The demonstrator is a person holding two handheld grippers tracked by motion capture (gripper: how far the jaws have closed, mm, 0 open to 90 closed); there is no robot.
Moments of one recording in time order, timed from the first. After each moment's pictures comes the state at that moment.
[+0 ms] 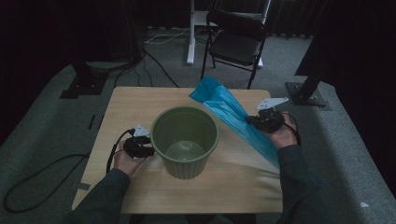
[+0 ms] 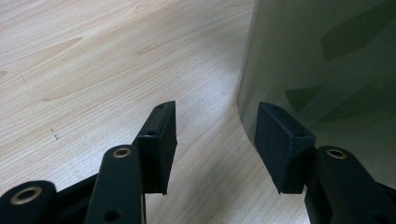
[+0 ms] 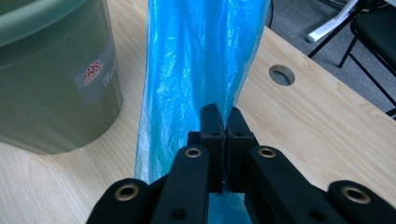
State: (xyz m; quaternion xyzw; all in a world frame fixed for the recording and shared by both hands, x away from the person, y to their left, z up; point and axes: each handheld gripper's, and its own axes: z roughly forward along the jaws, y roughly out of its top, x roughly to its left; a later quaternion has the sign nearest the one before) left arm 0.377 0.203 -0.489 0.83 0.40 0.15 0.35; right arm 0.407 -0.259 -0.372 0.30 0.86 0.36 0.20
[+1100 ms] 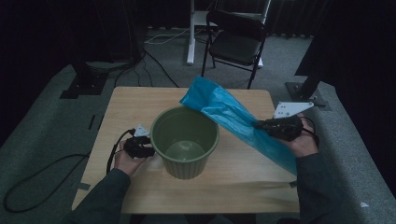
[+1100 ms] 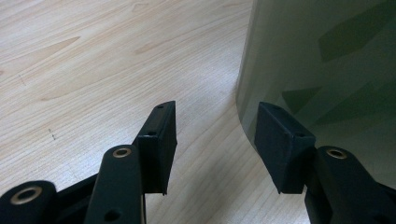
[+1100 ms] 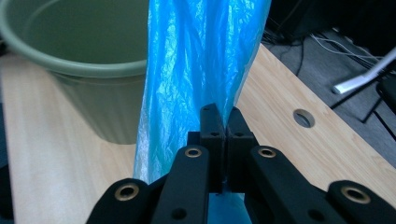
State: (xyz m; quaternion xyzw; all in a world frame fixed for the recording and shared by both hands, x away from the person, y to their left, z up) left arm 0.377 0.202 -0.489 0.83 0.40 0.15 0.35; right arm 0.351 -0.278 -0.325 0.19 0.87 0.42 0.18
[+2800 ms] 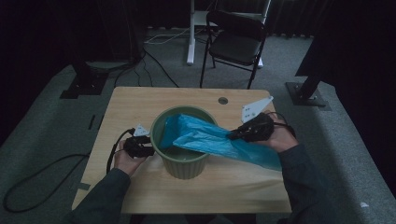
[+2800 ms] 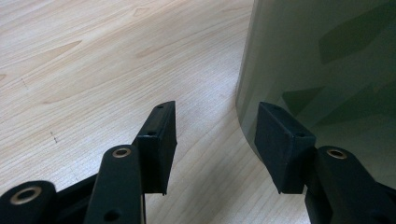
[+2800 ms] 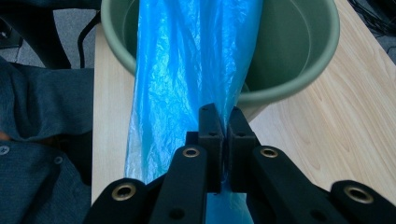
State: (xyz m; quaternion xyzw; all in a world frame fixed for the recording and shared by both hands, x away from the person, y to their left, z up) left arm 0.377 0.203 -0.488 0.83 0.40 0.16 0.35; right arm 0.364 -0.200 -0.322 0.08 0.93 0.36 0.06
